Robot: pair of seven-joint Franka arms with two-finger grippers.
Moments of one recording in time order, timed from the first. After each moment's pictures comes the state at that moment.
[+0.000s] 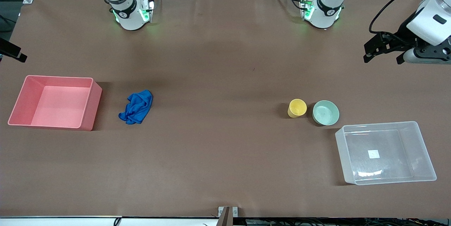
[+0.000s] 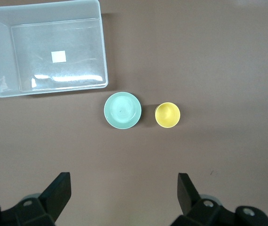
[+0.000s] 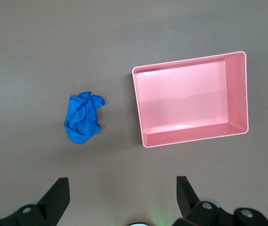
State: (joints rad) left arm -0.05 -0.01 -0.11 -1.51 -0.04 1.55 -0.12; right arm -0.10 0.00 -0.05 -1.47 0.00 1.42 0.04
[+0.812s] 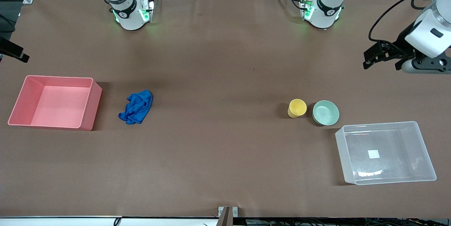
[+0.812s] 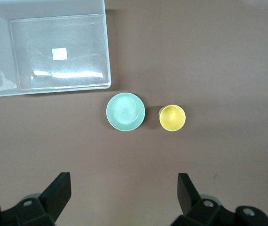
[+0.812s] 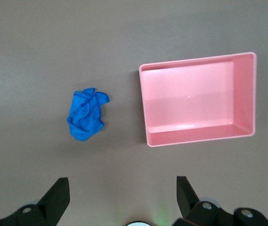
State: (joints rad) left arm -0.03 0.04 -0.11 -1.52 -0.04 1.59 -0.12; right arm -0.07 0.01 -0.03 -1.50 0.00 1.45 0.04
